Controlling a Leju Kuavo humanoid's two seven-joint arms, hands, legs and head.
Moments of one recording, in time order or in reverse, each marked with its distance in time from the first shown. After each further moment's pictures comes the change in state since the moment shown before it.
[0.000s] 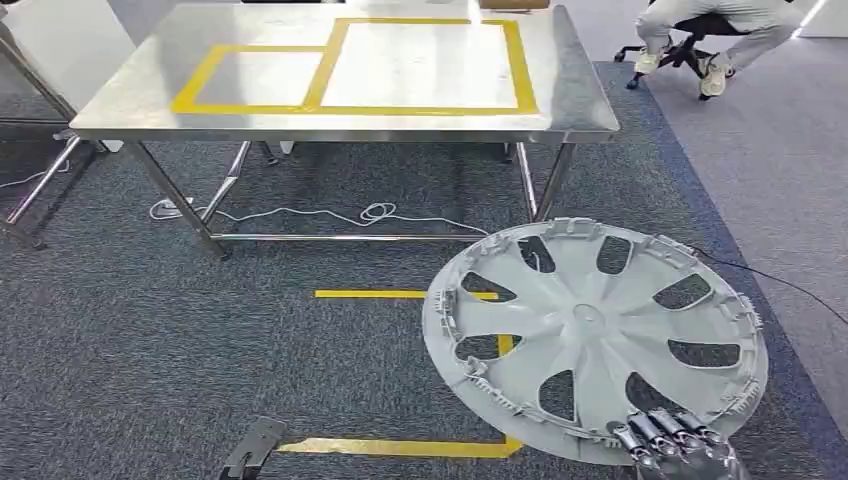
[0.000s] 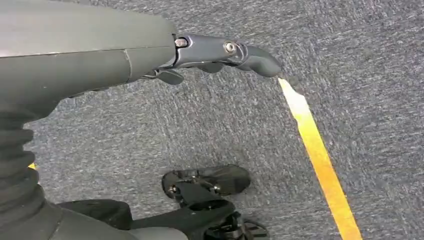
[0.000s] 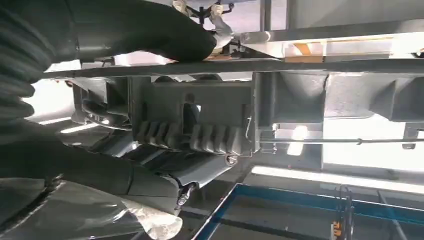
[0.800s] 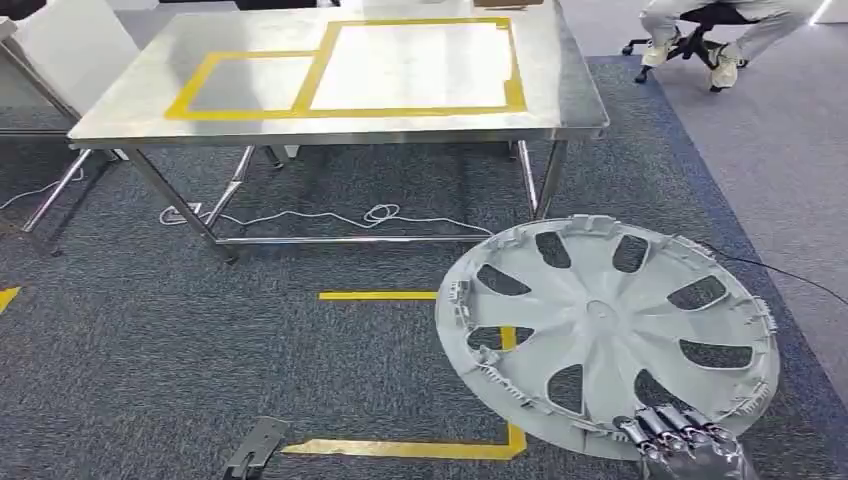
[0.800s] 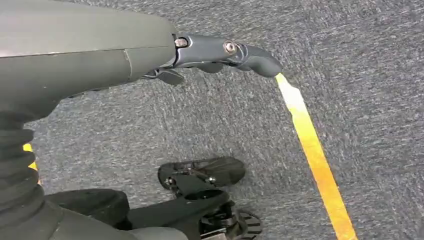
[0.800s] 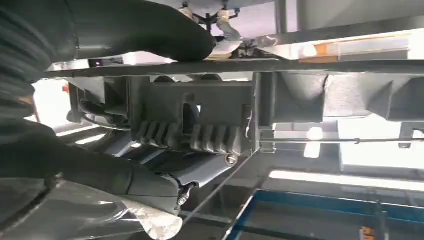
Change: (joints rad) left arm -0.004 0.006 0.005 0.000 0.009 -0.032 -0.007; right arm -0.009 0.003 0.001 0.003 0.000 0.000 0.012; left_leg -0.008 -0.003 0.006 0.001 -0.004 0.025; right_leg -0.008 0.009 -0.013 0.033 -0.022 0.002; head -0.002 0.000
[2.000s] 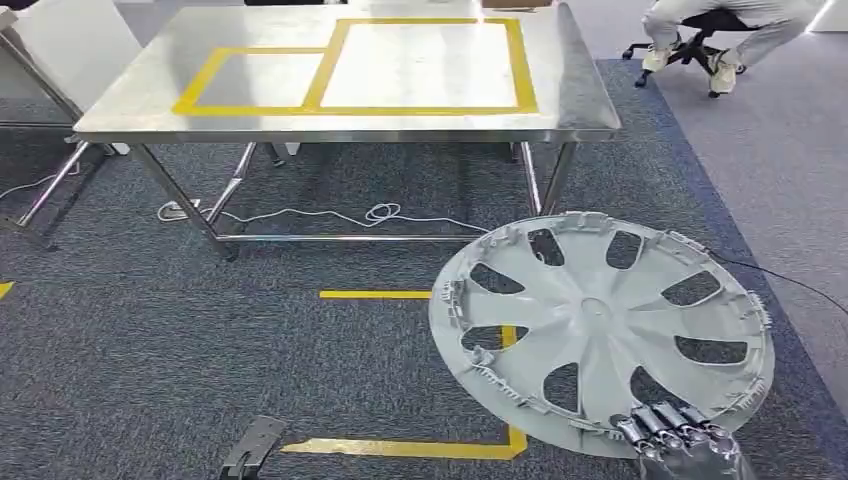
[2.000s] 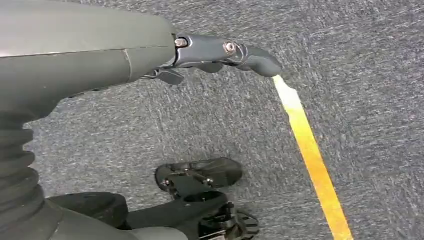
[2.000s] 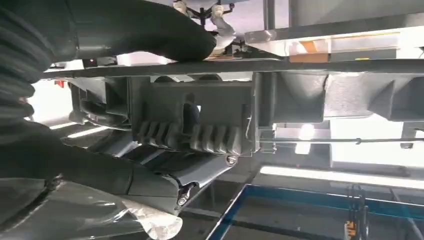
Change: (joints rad) left arm 0.001 0.000 0.005 0.000 0.005 -0.013 -0.017; right arm -0.011 0.000 0.005 0.000 0.000 0.000 0.014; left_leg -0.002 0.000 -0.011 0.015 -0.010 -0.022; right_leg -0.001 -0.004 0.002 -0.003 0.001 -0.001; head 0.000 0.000
